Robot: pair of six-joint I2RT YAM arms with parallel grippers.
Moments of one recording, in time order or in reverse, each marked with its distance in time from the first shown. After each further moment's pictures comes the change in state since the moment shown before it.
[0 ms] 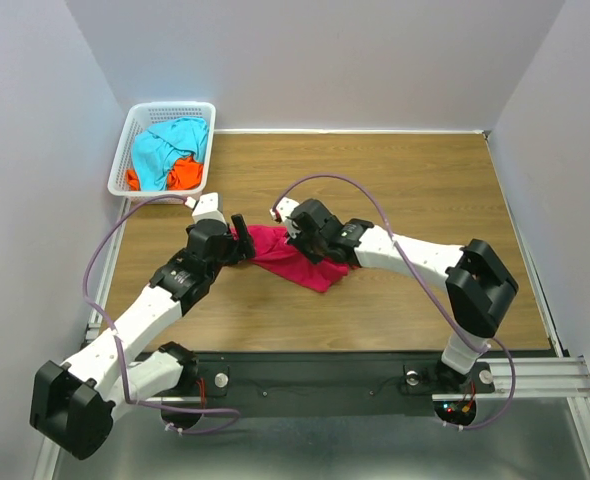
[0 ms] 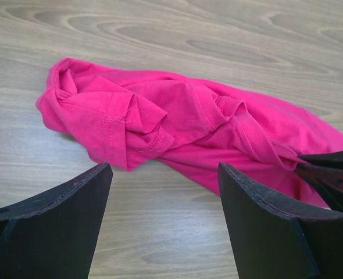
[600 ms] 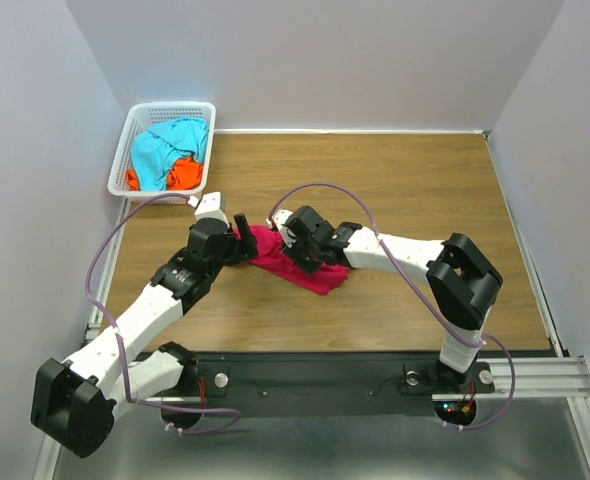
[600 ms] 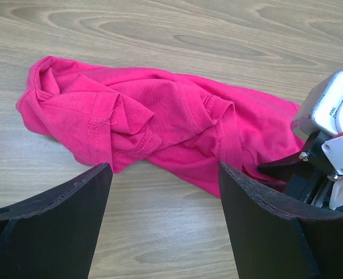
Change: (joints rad) left arm 0.003 0.019 0.000 0.022 0.051 0.000; right arm 0.004 0.089 0.004 -0.020 -0.113 0.052
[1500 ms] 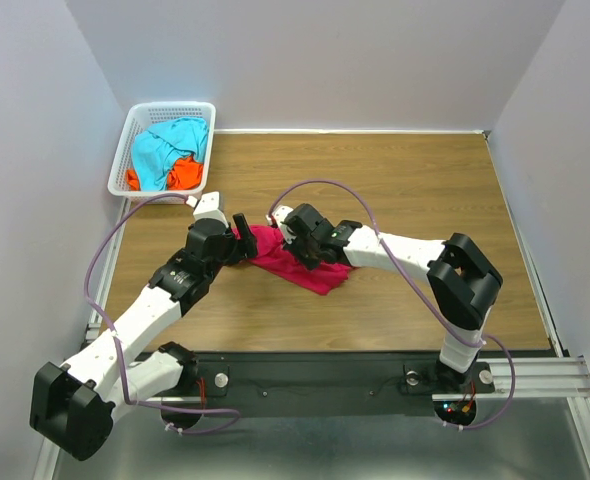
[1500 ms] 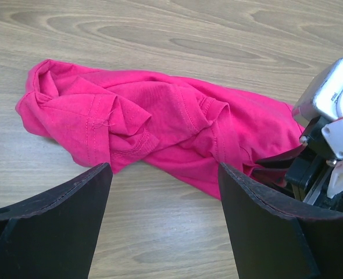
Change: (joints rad) left arm 0.000 -0.019 0.000 0.000 0.005 0.000; right arm -0.002 0.000 0.019 -0.003 0.053 0.002
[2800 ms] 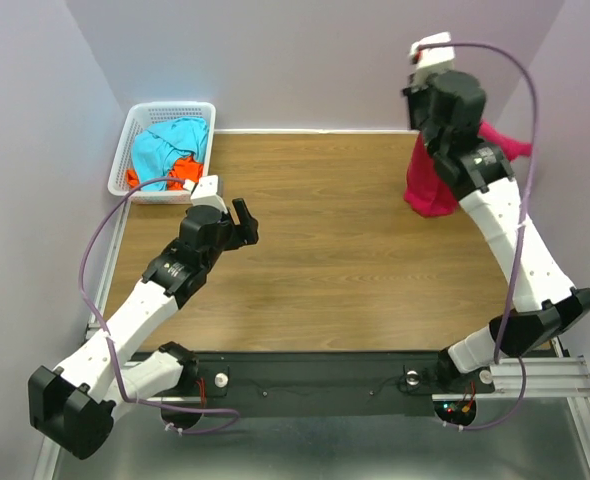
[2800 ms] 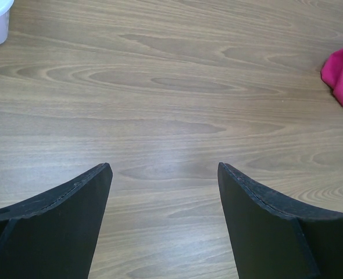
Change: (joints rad) left arm 0.000 0.008 0.128 -0.020 0.003 0.058; right arm -0.528 -0.316 0.565 -0.017 0.268 -0.196
